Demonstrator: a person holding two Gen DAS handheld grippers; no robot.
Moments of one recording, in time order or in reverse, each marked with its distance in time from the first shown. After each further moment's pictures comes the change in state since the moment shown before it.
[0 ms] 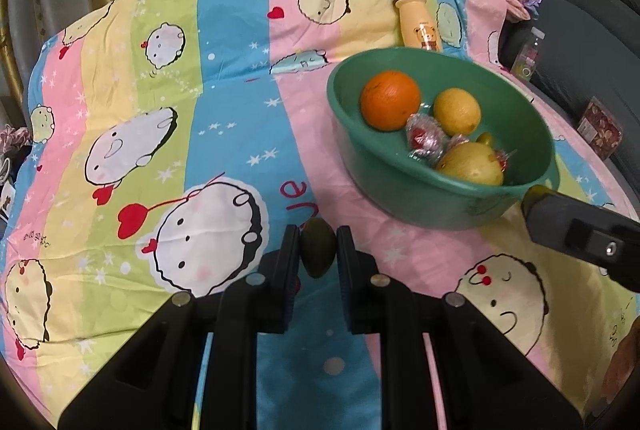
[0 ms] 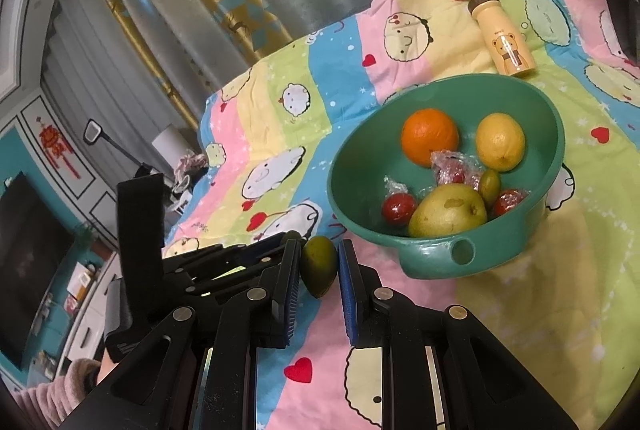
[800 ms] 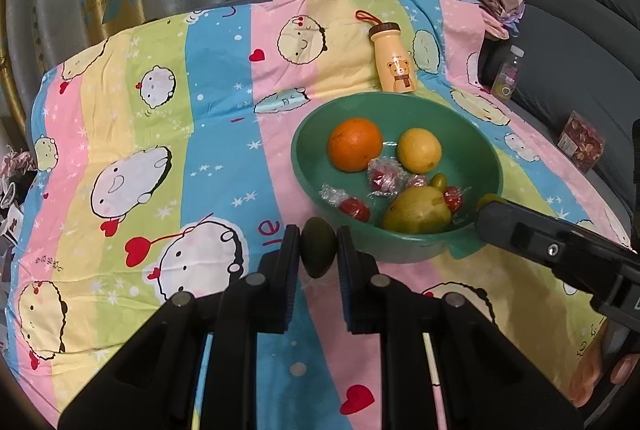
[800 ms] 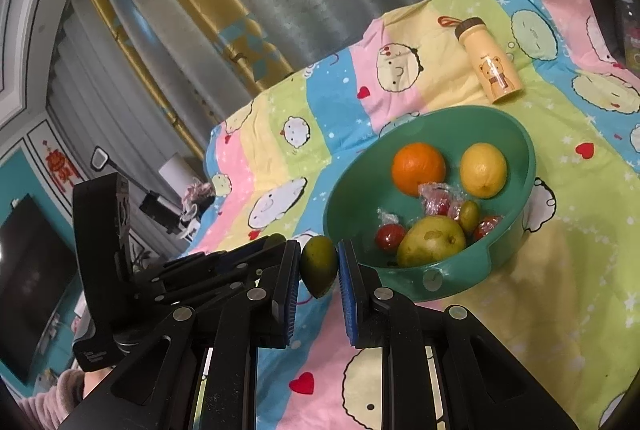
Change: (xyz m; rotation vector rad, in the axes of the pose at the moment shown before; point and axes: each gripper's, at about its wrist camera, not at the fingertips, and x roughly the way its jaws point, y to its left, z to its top) left arm -0.037 -0.027 0.024 0.026 -0.064 -0.012; right arm -0.027 -0.010 0.013 0.036 -0.092 0.028
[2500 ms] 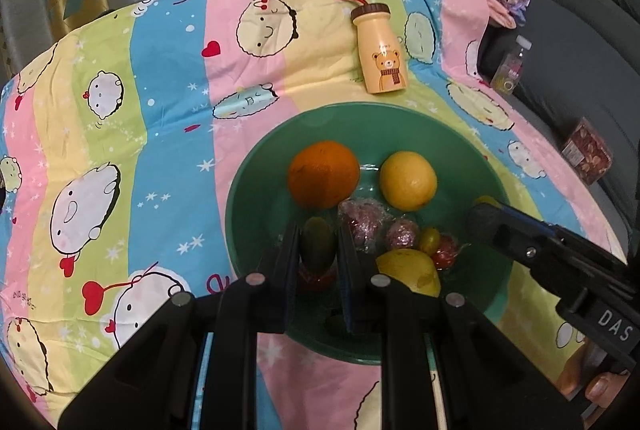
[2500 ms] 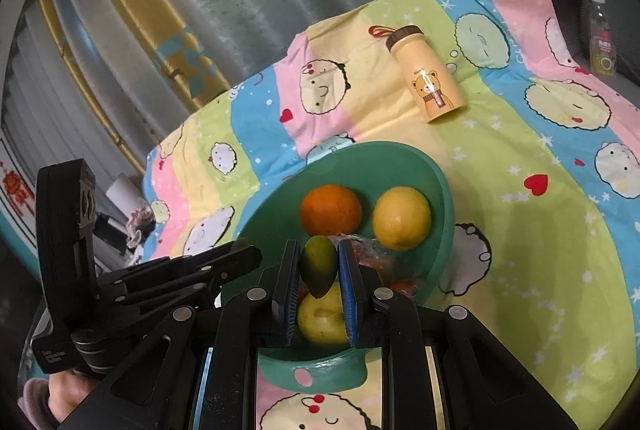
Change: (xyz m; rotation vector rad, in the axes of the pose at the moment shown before) left arm 0.067 -0.024 0.055 0.008 0.108 -0.048; right arm 0.021 -0.058 0.046 0.045 0.003 -0.195
